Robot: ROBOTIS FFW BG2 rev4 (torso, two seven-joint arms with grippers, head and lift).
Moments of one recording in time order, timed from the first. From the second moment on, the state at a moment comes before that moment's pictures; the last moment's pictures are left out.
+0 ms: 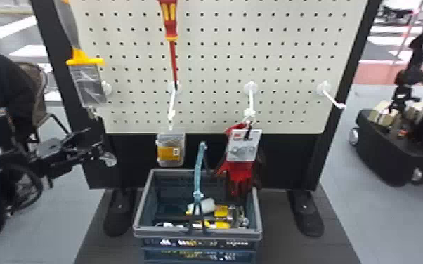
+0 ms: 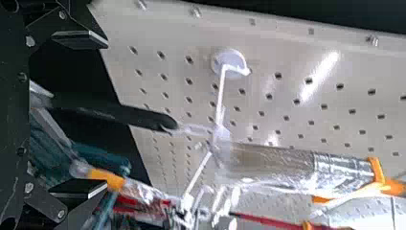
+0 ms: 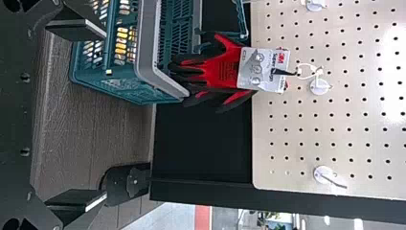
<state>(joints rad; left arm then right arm) -0.38 0.43 0.09 -1.21 0.47 0.21 -1.12 0.76 -0.06 0.09 -2.07 0.01 -0.09 0.04</state>
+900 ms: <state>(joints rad) -0.48 0.47 -0.03 -1.16 0.48 0.30 -1.20 0.75 -0.06 0.09 -2.06 0.01 -0.09 0.05</state>
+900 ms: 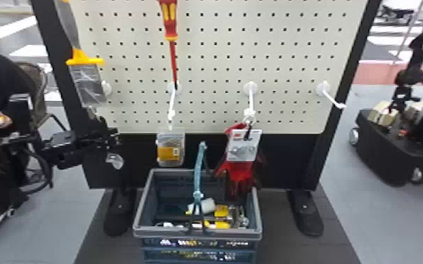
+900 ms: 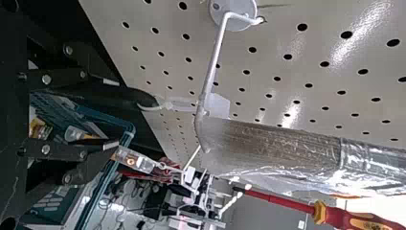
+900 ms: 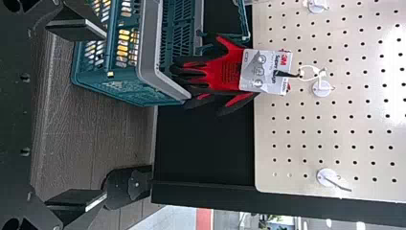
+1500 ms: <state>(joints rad) -0.48 0.47 -0.04 -1.16 0.49 0.26 -1.20 0.75 -0.06 0.09 -2.06 0.01 -0.09 0.05</state>
